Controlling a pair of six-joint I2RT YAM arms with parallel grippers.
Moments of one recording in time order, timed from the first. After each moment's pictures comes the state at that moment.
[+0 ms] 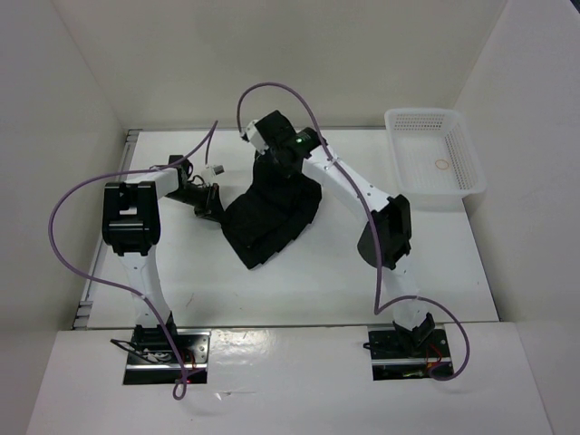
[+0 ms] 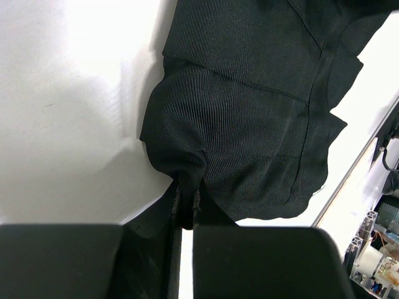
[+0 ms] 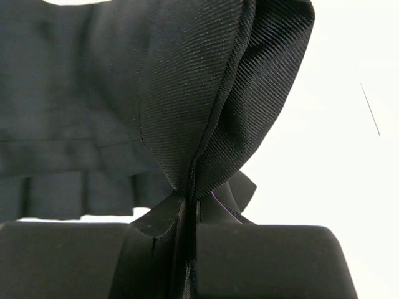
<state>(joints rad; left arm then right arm) 0.05 2.13 1.43 -0.72 0.82 0.25 0.70 2.20 2.25 -0.94 0.28 -0.38</state>
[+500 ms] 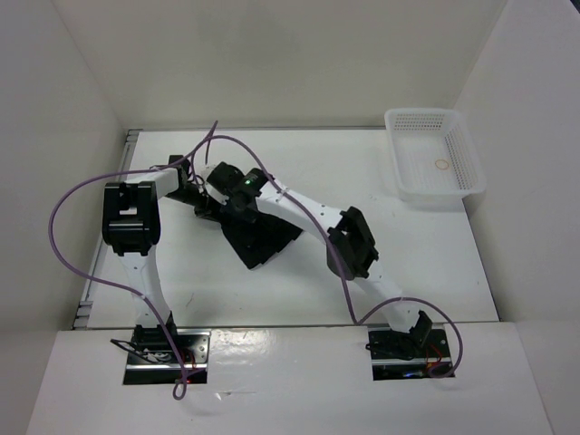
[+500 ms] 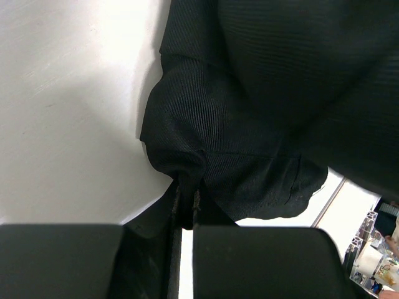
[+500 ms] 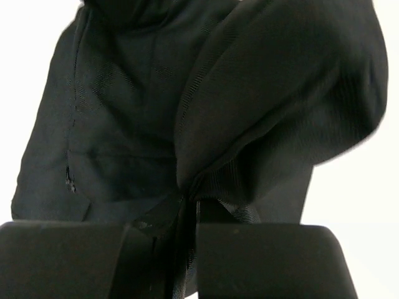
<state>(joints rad) 0.05 2.13 1.43 -0.72 0.82 0.25 0.94 2.37 2.30 -1.00 0.27 -0.29</state>
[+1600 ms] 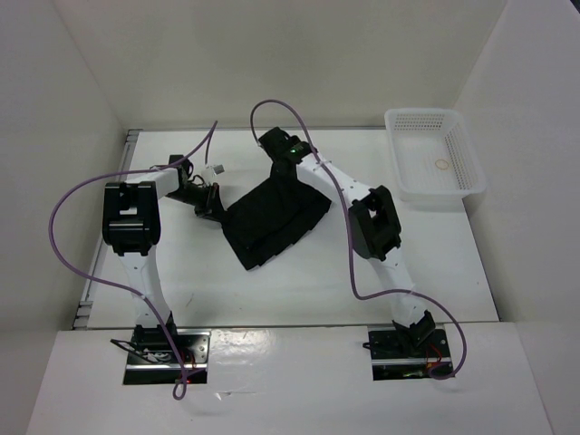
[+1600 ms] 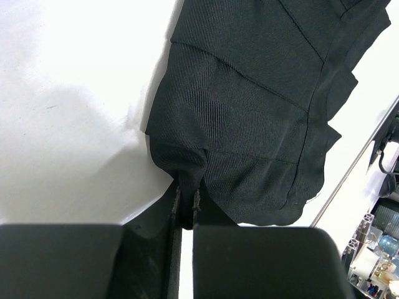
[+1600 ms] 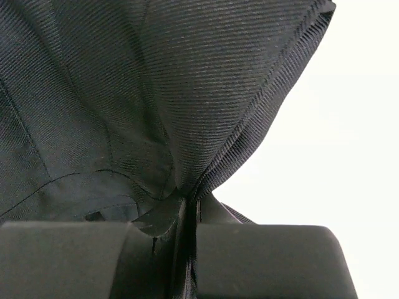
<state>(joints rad) 0.05 2.13 1.43 -0.72 0.82 0.23 0.66 2.33 2.14 -0.78 0.67 -0.40</state>
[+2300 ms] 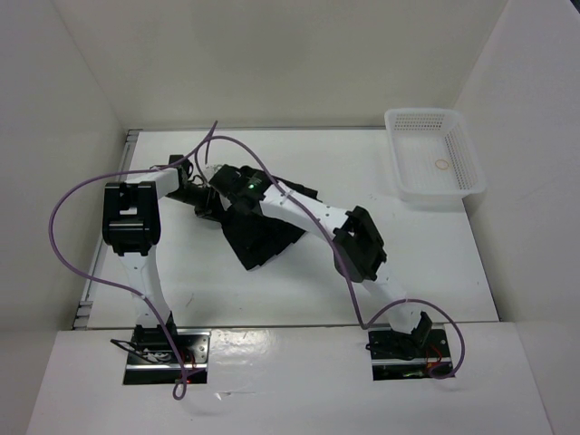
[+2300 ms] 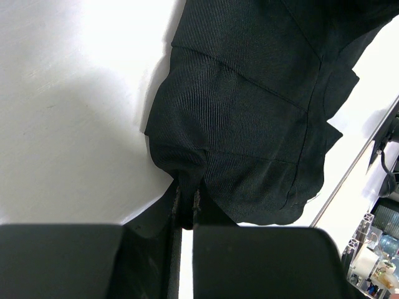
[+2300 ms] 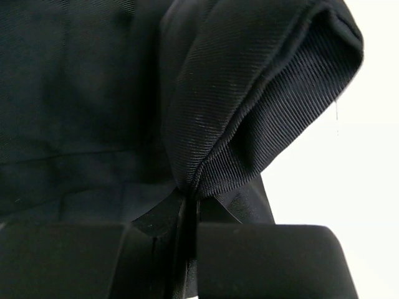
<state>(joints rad) 0.05 2.13 1.43 -0.72 0.82 0.23 0.95 2.30 2.15 -0.87 0.66 -0.35</state>
